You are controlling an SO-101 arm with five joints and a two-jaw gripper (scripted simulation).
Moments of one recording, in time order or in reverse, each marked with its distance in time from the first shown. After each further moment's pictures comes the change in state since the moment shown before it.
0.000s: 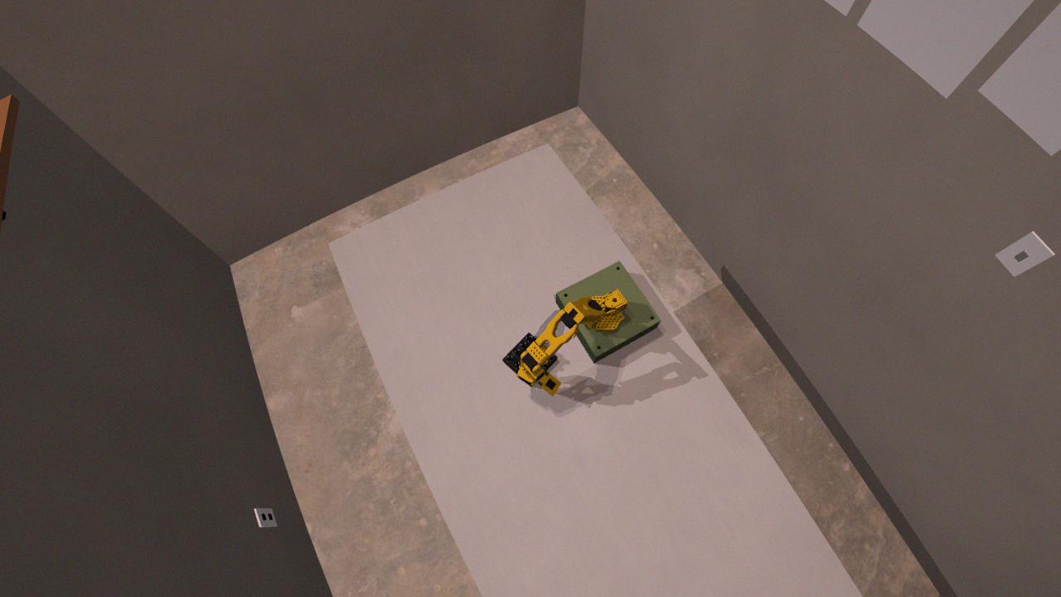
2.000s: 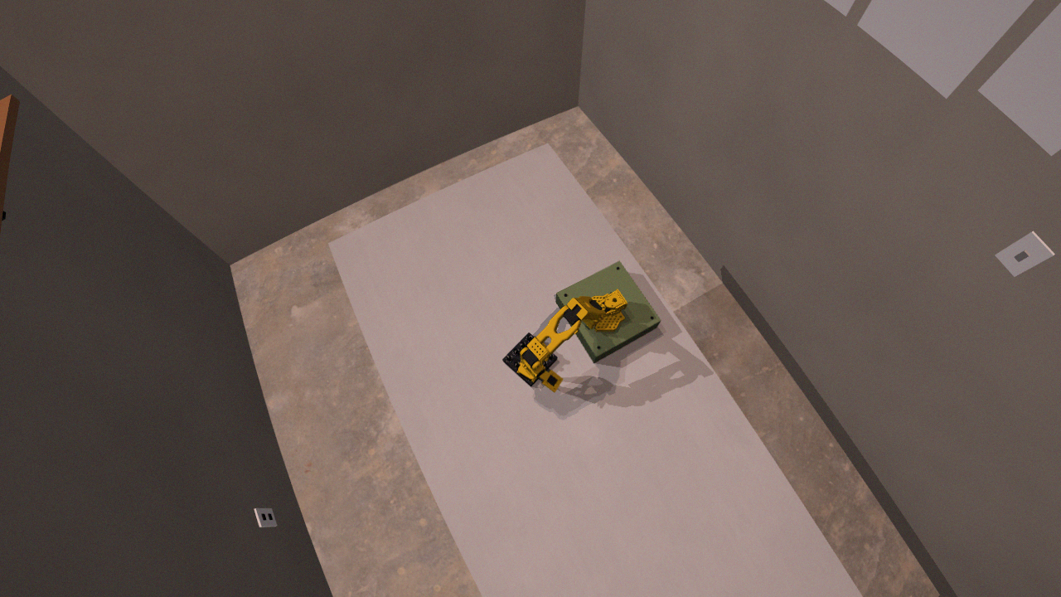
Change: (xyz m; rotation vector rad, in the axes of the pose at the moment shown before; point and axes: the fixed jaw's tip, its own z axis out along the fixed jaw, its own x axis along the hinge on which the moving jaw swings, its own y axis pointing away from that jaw) arm -0.001 0.008 -0.023 -0.045 -0.012 0.005
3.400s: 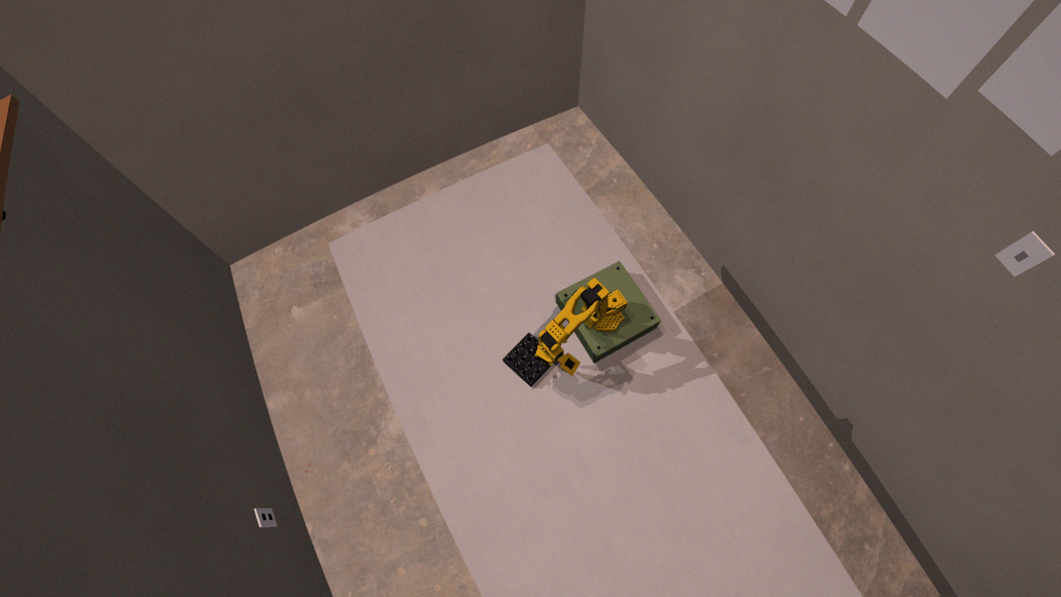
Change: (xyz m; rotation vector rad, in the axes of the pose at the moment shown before) arm -0.017 0.057 -0.015 -0.006 -0.002 0.000
